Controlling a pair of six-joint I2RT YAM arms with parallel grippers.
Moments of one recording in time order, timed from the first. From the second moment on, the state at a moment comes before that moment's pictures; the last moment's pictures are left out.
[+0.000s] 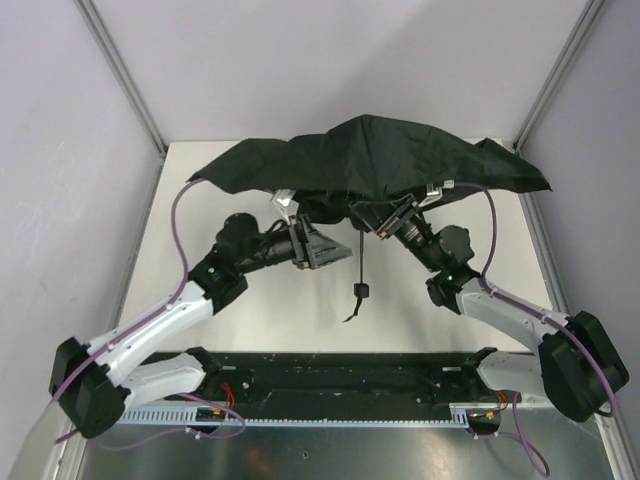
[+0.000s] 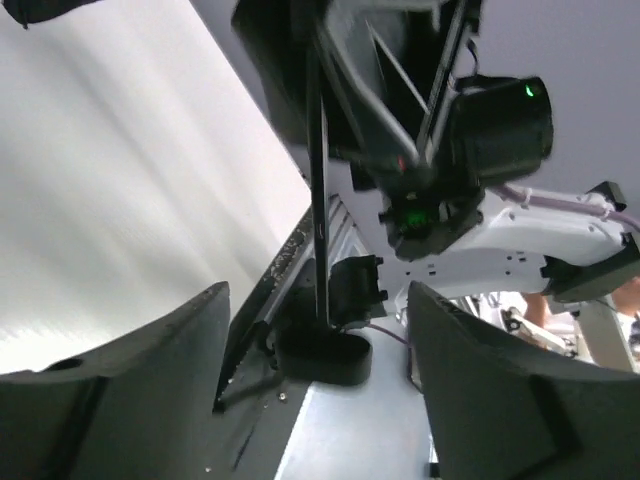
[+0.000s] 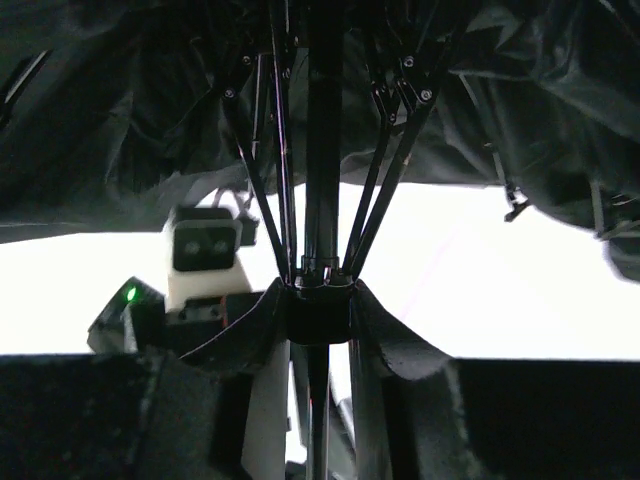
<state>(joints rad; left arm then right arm) -0.72 1.09 0.81 0.16 0.51 -0.89 0.63 1.18 0.60 0.93 -0.16 1.11</state>
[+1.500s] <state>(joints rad) -0.77 0.93 1.10 0.12 0.32 -0.70 0.32 1.26 0.79 1.28 -1.21 1.04</state>
